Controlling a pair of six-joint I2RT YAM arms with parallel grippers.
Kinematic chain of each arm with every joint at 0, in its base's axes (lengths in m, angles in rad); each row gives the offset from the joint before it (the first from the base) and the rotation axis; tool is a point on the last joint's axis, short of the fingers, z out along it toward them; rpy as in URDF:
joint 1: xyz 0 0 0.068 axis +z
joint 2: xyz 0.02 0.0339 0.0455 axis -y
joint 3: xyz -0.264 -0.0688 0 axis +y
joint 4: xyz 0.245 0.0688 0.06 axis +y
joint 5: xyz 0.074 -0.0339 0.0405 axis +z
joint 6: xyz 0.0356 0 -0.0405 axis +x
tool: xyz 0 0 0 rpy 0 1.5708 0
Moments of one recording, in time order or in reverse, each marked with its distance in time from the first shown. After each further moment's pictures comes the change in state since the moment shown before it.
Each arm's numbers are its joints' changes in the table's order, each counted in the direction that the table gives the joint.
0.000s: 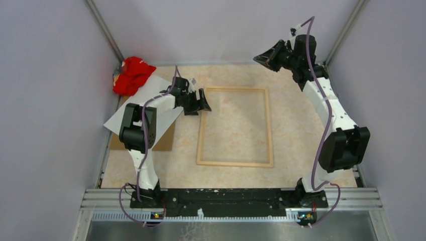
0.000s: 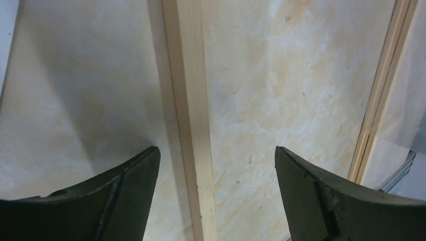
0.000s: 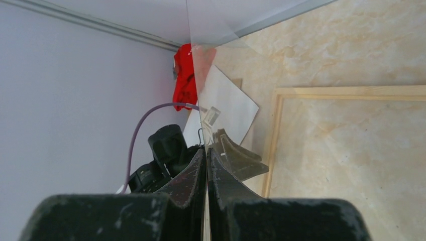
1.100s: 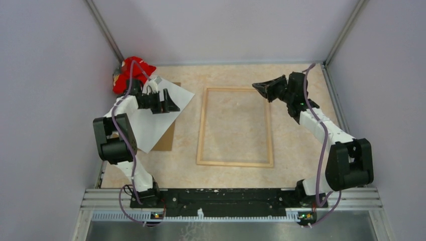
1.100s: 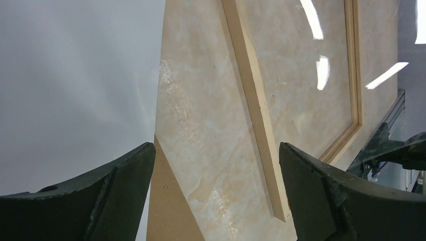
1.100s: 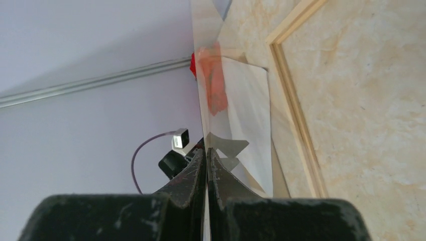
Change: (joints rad) left arm 0.423 0.203 0.074 0.237 -0.409 0.526; right arm 0.040 0.208 0.606 -0.359 -0.110 0.564
